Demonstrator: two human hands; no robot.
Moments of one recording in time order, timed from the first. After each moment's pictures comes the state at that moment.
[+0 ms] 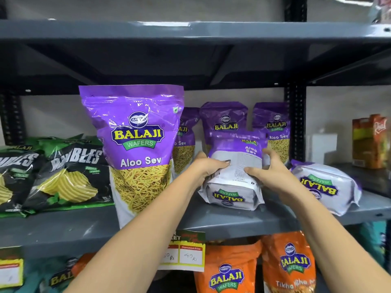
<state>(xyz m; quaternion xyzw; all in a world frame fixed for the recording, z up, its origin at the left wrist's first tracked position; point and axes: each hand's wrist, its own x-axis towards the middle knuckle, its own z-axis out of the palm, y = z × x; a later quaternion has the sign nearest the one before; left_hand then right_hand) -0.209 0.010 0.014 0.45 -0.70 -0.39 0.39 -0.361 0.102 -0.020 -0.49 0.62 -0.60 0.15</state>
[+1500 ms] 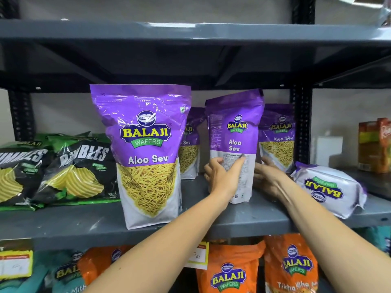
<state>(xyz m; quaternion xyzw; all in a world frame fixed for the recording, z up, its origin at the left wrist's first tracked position) -0.236 0.050 -0.025 0.40 -0.64 -0.38 0.53 -0.394 0.026 -0.035 -0.38 0.43 -0.71 0.40</state>
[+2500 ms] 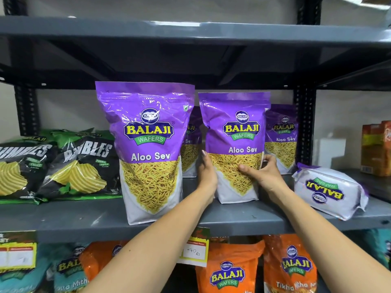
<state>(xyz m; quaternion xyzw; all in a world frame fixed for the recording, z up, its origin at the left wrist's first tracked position) -0.220 0.007 -0.028 0.32 -0.53 -0.50 0.60 -0.374 0.047 -0.043 -0.50 0.49 -0.69 0.18</state>
